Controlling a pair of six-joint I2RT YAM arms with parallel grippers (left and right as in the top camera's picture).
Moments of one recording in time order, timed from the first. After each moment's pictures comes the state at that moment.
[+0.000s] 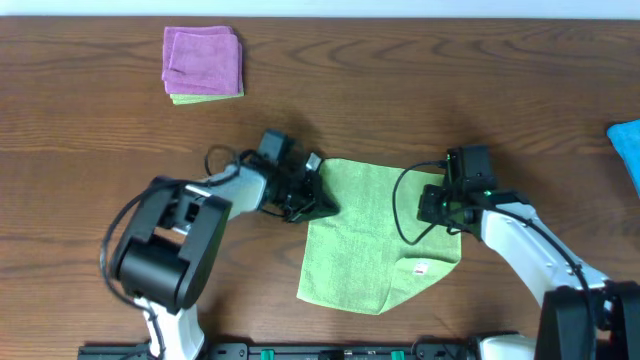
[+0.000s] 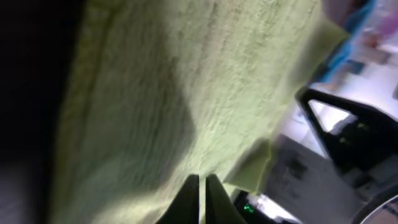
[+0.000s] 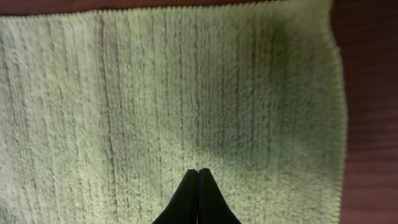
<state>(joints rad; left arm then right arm) -0.41 1.93 0.98 -0.33 0.83 -0.69 0.14 1.50 0.72 -0.47 -0.09 0.37</state>
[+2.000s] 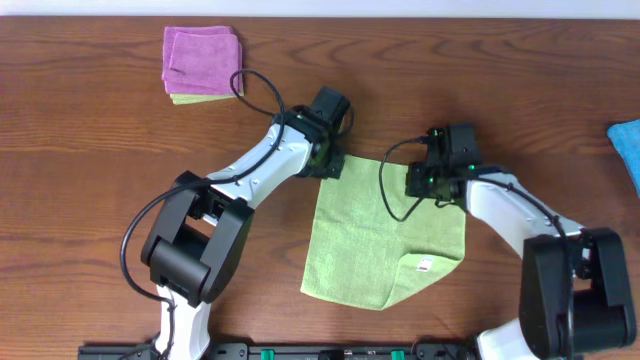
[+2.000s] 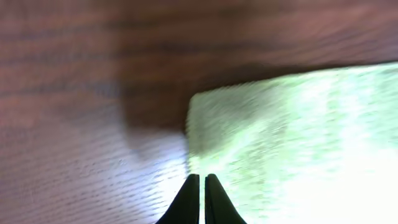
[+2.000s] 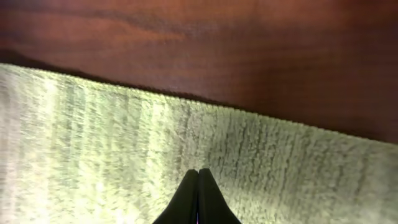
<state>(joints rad) -0.56 2.04 1.47 -0.71 0.12 -0.30 0.16 1.69 0.89 -0.38 -0.14 0.26</state>
